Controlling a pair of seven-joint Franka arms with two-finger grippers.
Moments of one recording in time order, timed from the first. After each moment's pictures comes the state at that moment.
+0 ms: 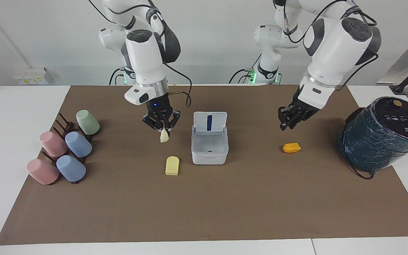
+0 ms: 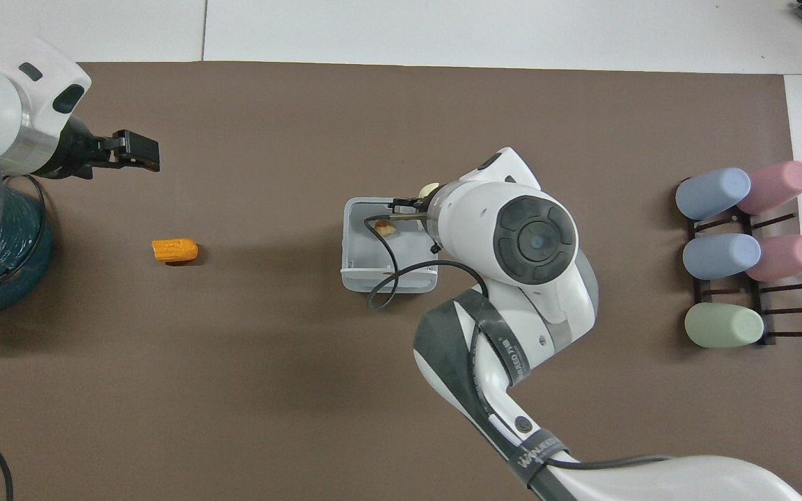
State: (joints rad) left arm -0.10 0.15 -0.01 -1.68 -0.06 1.98 -0.12; right arm 0.47 0.29 0.08 -1.78 -0.03 2.45 0.60
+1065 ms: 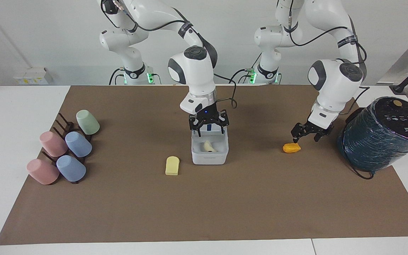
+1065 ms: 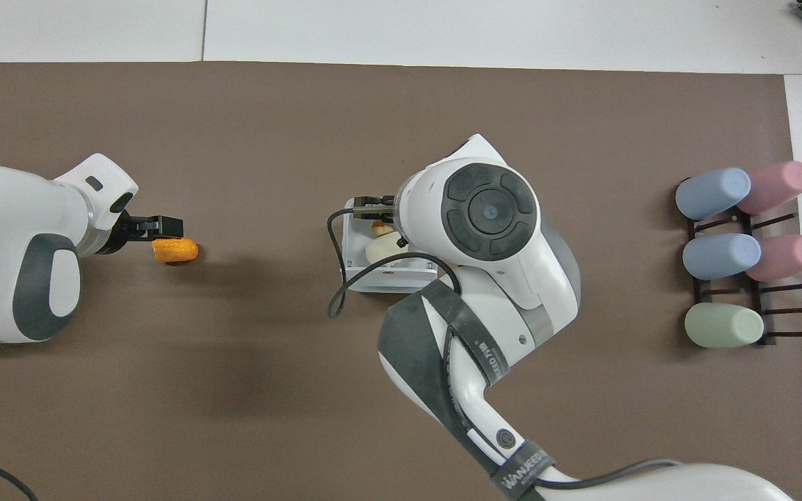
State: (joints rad) left arm -0.06 0.10 -0.02 -2.11 -0.05 2.32 -0.04; right arm 0.50 0.31 0.06 -1.60 -0.04 2.20 0.63
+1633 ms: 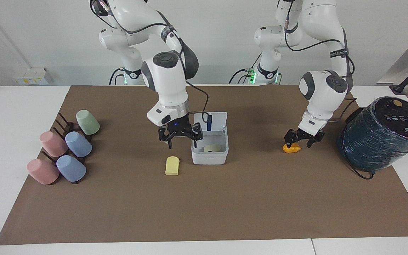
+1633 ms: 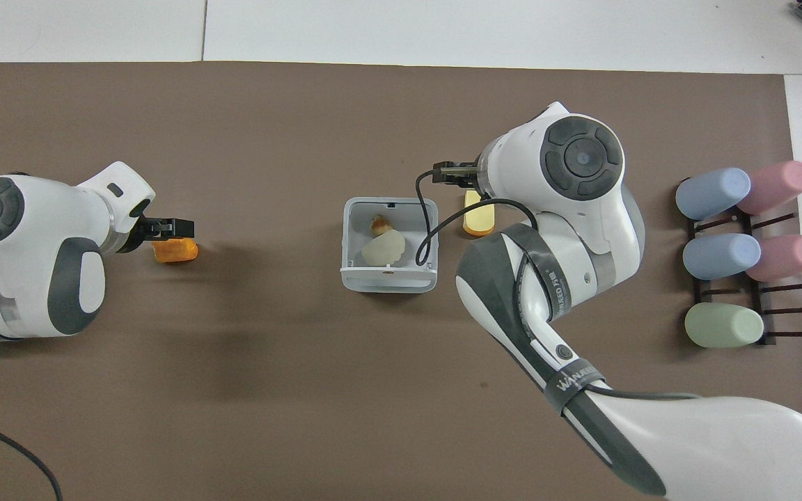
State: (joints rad) left arm -0.06 0.20 -0.02 -2.13 -0.05 2.45 0.00; right arm 0.33 0.37 0.06 -1.68 -0.07 2.30 0.50
